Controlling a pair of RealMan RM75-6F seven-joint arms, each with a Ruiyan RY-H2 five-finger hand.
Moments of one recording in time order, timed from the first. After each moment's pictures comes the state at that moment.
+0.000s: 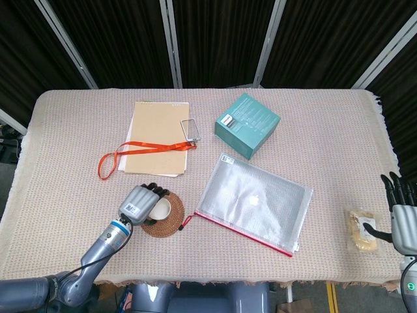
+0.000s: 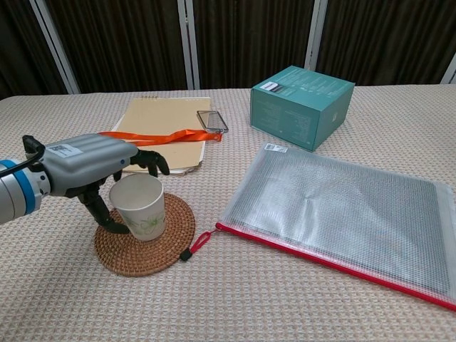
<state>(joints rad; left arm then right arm) -0.65 -1.53 -0.07 -1.64 1.18 0.99 0.60 0.09 -1.03 0.14 -1.74 -1.35 1.47 -0.14</state>
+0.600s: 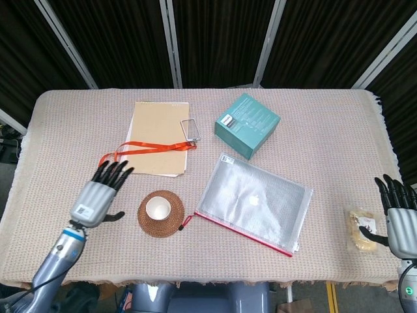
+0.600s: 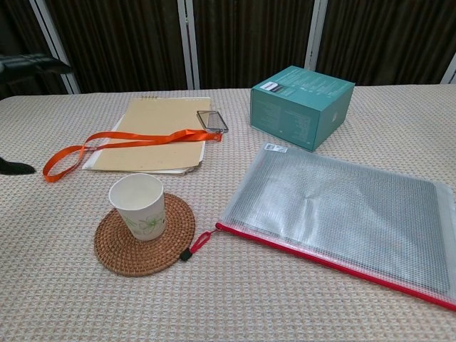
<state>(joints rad) -0.44 -1.24 -0.01 -1.87 1.38 1.35 0.47 0.08 -1.03 0.12 -1.75 -1.40 1.48 -0.15</state>
